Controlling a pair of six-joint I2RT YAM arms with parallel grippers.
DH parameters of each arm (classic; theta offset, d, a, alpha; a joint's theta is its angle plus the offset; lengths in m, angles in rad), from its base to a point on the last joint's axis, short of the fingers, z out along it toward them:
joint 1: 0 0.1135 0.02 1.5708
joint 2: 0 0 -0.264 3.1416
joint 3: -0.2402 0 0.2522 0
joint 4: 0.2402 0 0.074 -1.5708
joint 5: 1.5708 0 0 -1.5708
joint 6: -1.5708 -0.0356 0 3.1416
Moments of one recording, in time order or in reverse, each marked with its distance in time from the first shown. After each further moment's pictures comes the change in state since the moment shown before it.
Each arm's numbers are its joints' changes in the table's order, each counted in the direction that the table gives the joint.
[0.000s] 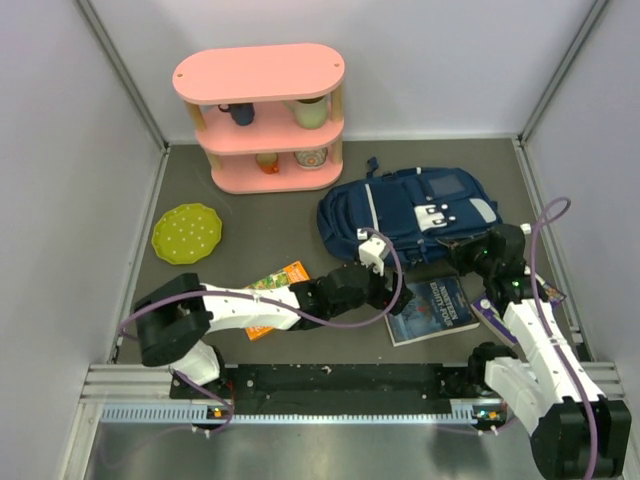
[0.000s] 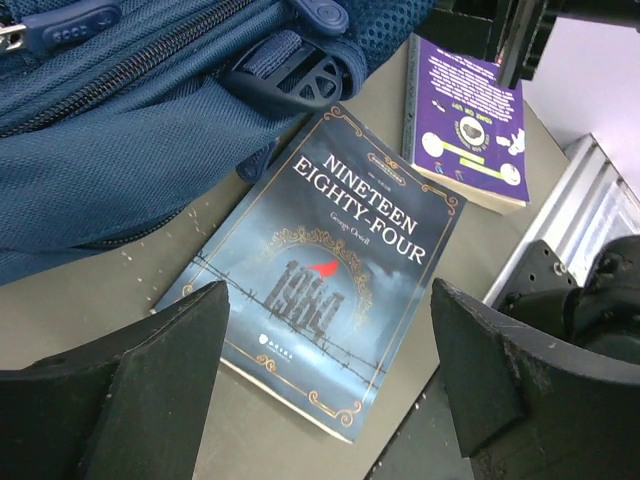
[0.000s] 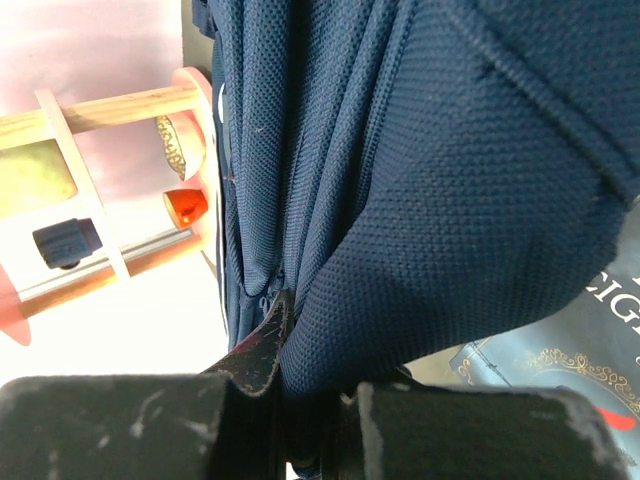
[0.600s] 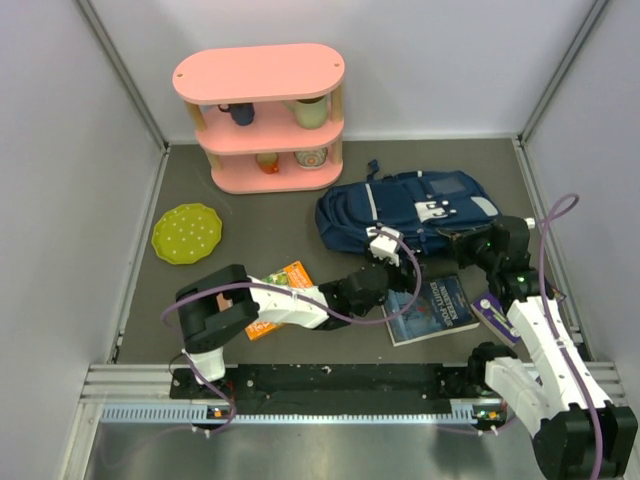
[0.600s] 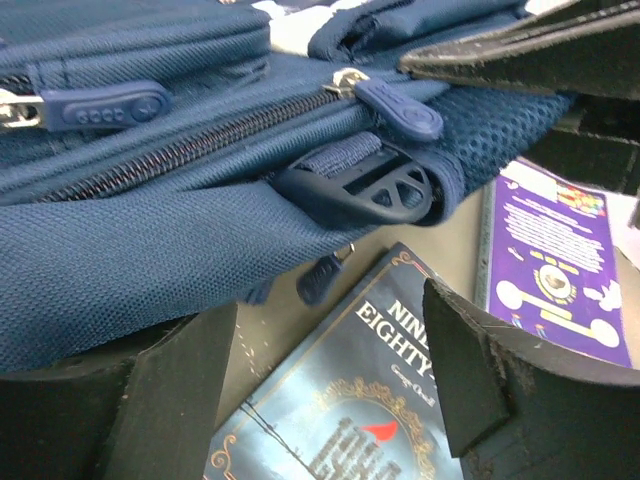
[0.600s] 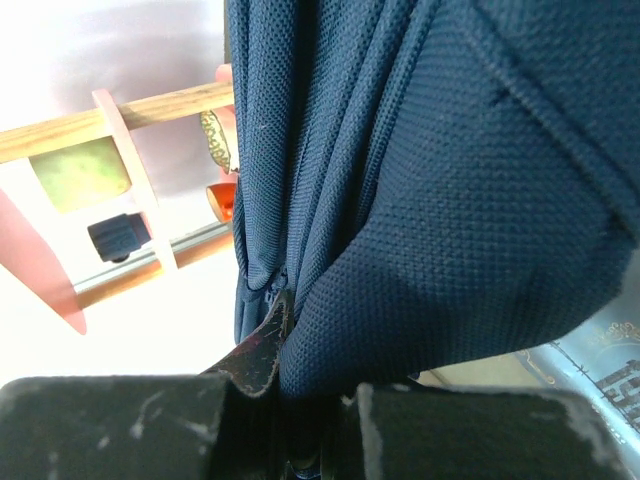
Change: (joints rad) left arm -0.032 -0.248 -0.095 -0.328 -0.327 -0.130; right arm 0.034 0.008 -0.094 0.073 0.019 -0.090
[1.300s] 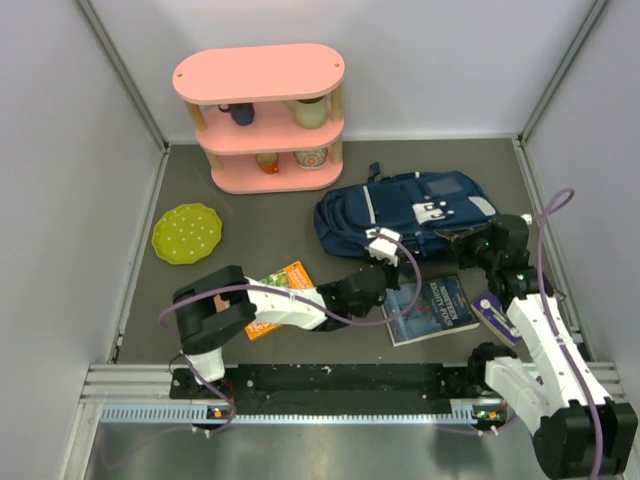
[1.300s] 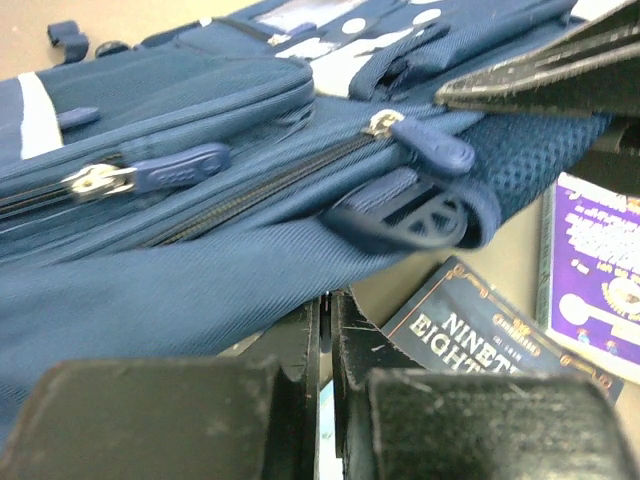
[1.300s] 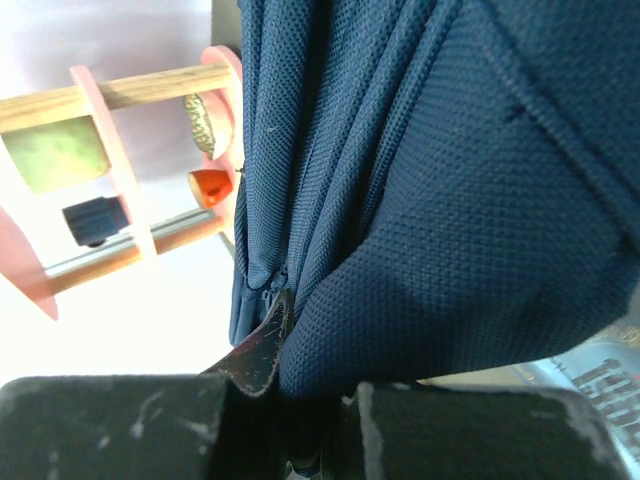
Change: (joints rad) left arm -0.005 -0.013 -0.025 -0.026 -0.111 -0.138; right arm 0.001 0.001 -0.009 0.017 -0.021 0.045
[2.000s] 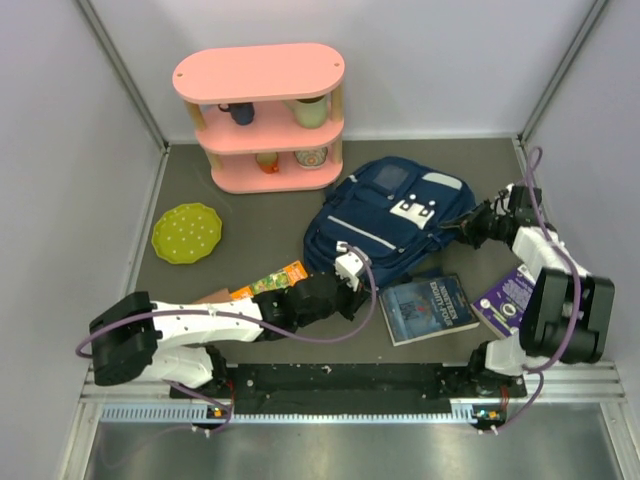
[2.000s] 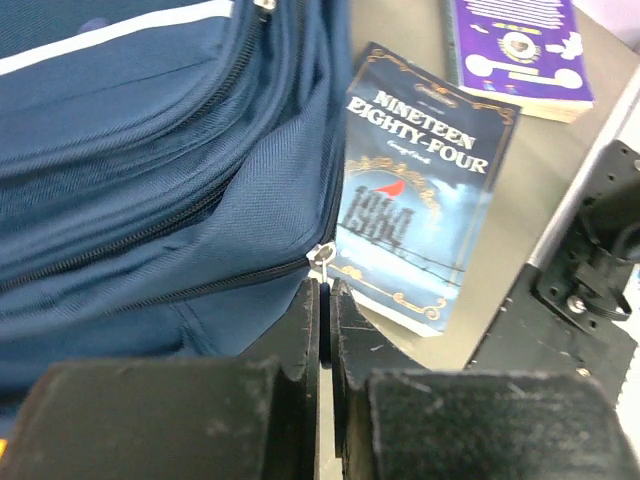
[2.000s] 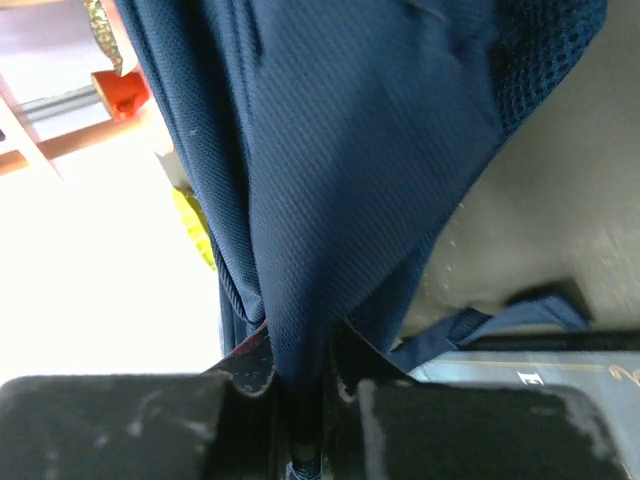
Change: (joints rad) left arm 0.021 0.519 0.333 0.404 0.383 0.027; right arm -0.311 -0.573 -0.183 -0.071 -0.493 0.527
